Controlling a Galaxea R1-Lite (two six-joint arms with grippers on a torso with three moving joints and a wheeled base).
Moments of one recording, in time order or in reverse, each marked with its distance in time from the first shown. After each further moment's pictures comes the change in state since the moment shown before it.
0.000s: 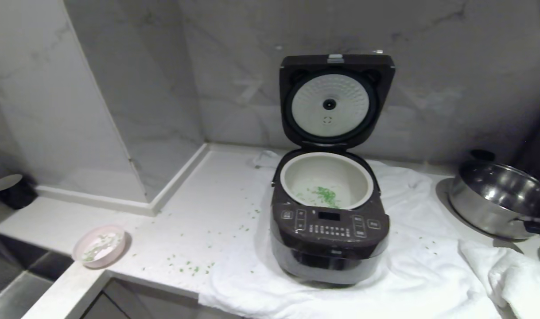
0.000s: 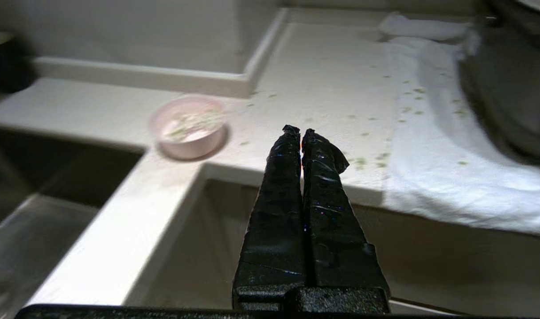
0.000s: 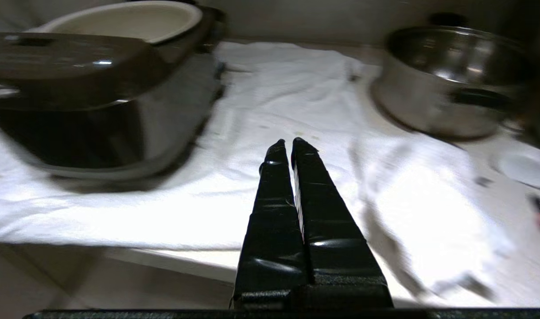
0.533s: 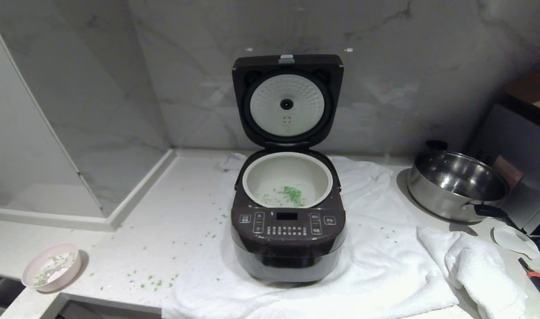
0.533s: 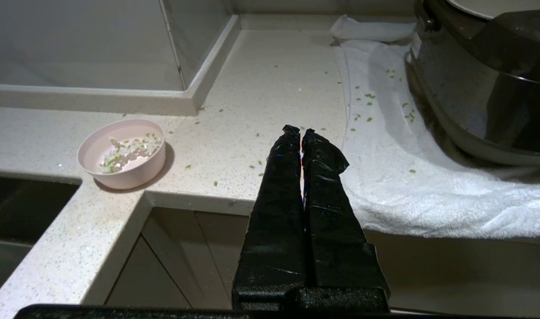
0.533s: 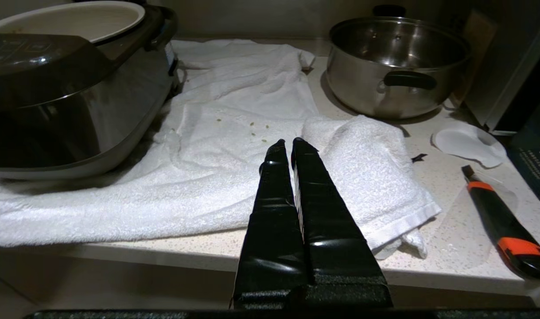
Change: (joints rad) left arm 0.000 0.000 0.000 0.000 0.000 0.000; right arm 0.000 0.000 0.000 0.001 0.000 0.000
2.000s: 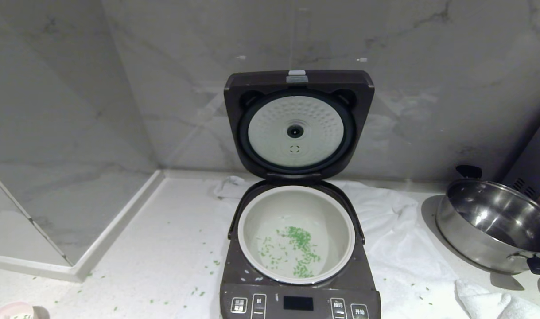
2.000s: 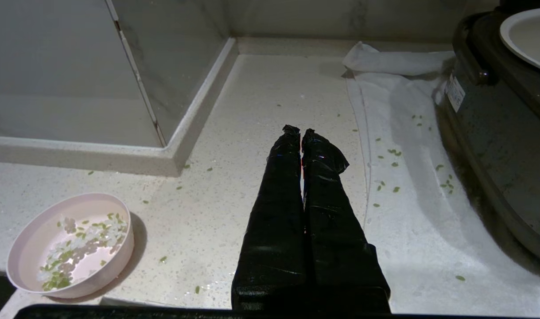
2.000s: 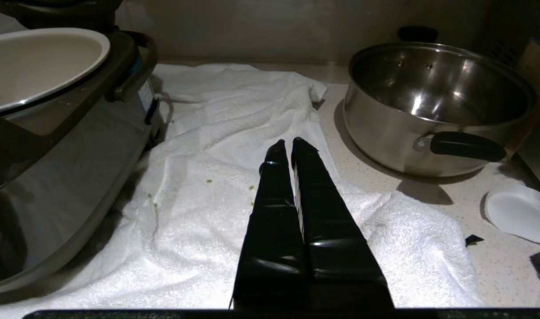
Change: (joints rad) left arm 0.000 0.000 0.000 -0.001 0.001 -0.002; right arm 0.000 0.000 0.000 -0.001 0.000 0.002
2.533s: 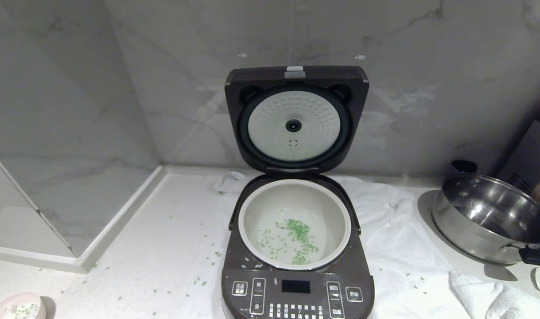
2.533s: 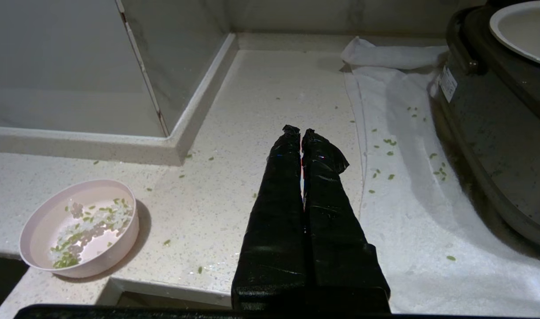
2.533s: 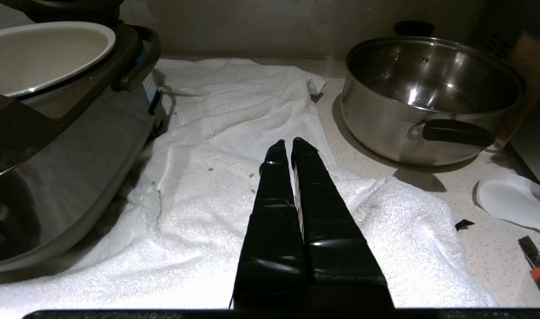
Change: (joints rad) left arm 0.000 0.000 0.000 0.000 0.000 -0.001; right arm 0.000 0.000 0.000 0.000 0.000 0.000
